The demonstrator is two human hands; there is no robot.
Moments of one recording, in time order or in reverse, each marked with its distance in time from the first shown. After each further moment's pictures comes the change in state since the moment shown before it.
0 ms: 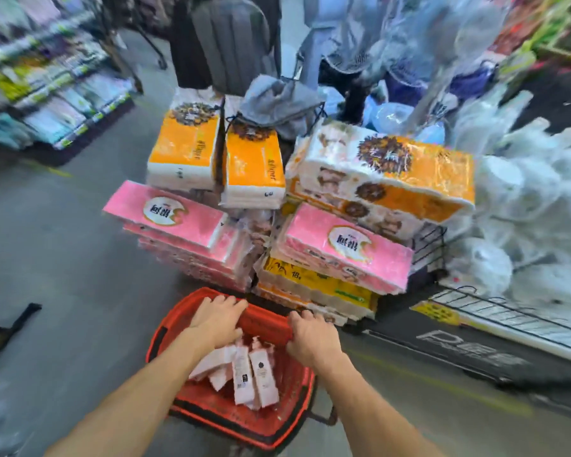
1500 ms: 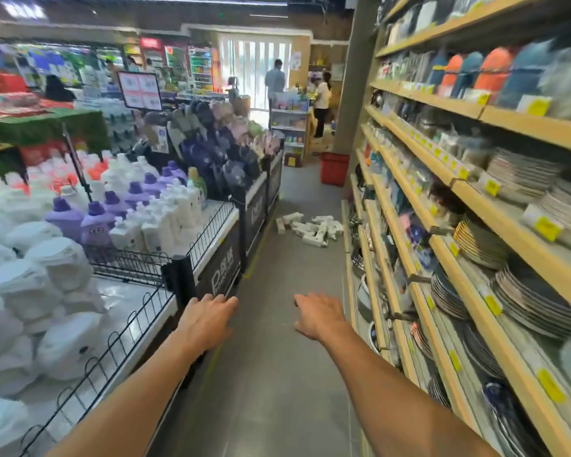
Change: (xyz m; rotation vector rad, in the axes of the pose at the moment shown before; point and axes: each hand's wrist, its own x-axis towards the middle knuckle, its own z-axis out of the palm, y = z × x) left_hand -0.102 0.771 -0.145 0.583 0.446 1.512; right_hand -0.573 0.409 0.064 0.526 0.427 1.553
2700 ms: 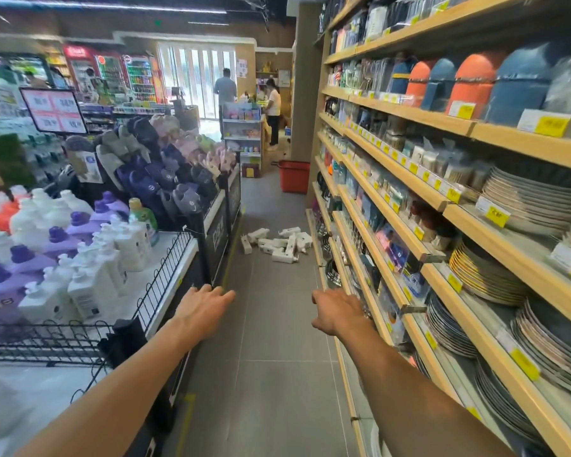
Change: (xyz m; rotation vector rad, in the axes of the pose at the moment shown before) left_hand 0.250 -0.034 -0.047 0.158 0.080 0.186; right_hand 0.174 0.100 -0.060 -0.029 0.055 0.226
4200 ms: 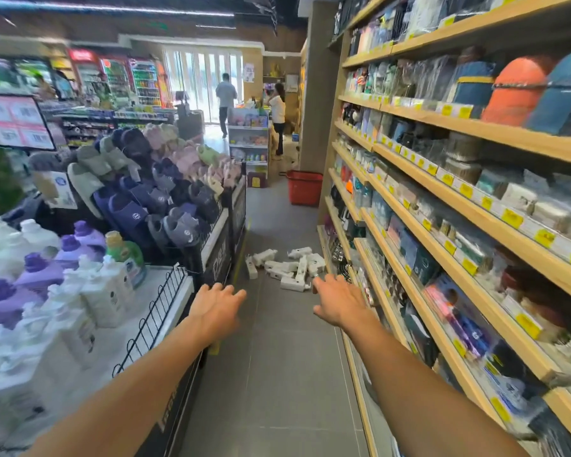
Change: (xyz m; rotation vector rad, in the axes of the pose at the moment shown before) left_hand 0.325 -0.116 0.025 -0.002 -0.031 -0.039; right_hand 0.360 -0.014 -0.054 0.016 0.124 -0.097
